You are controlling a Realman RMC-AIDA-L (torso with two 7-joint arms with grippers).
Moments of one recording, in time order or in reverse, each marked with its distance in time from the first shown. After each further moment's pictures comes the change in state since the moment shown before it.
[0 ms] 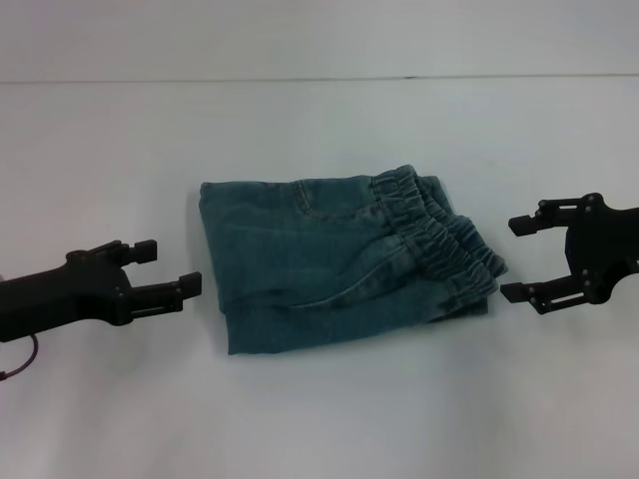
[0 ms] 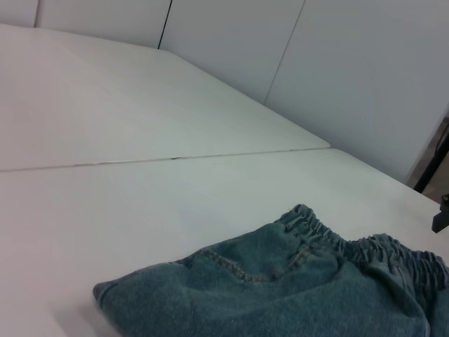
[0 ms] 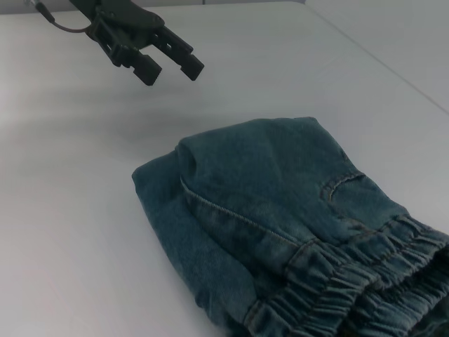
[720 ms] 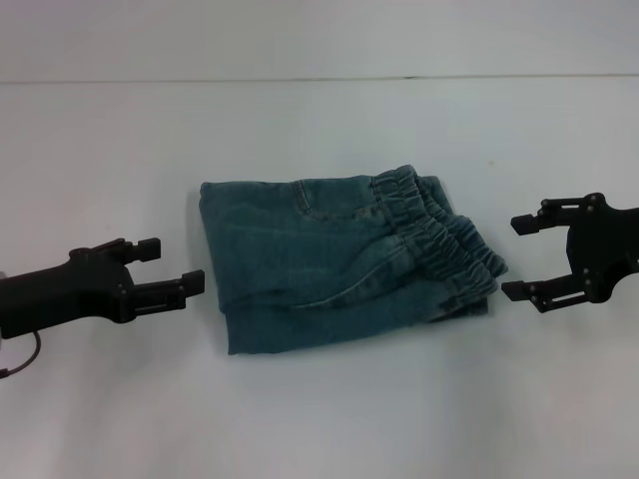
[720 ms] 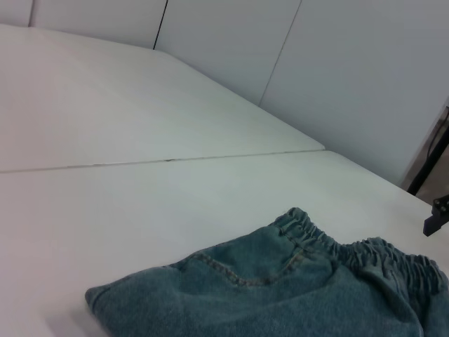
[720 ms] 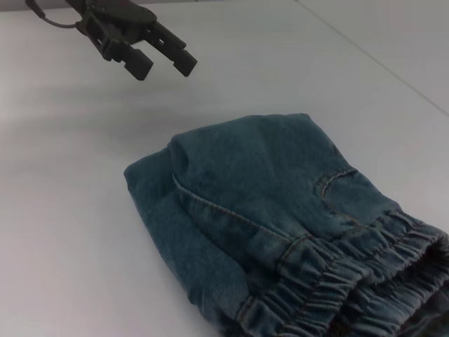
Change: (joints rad) left arm -0.007 0.001 0.000 -0.001 0.000 0.009 -0.011; right arm -0.004 0.001 0.000 0.000 0.000 0.014 0.003
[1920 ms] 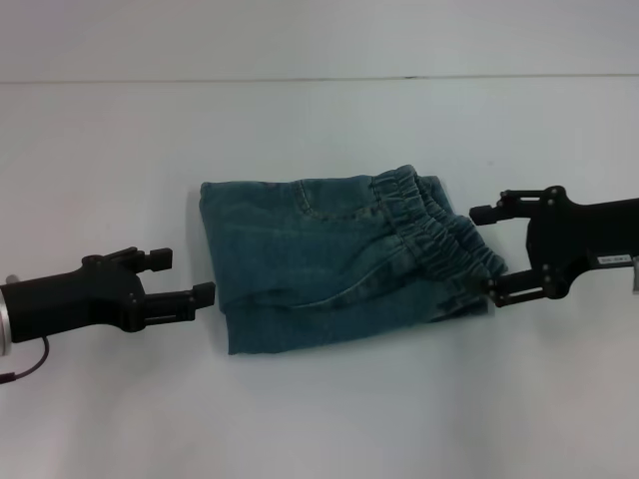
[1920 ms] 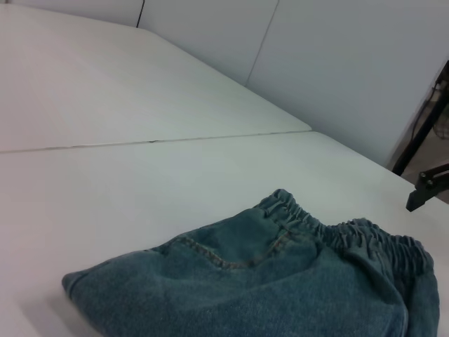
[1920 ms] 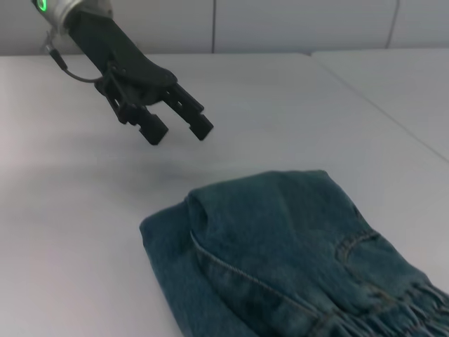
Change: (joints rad) left arm -0.014 0.000 0.018 0.000 0.035 0.009 -0.015; right arm 0.008 0.051 0.011 0.013 0.061 0.002 -0.069
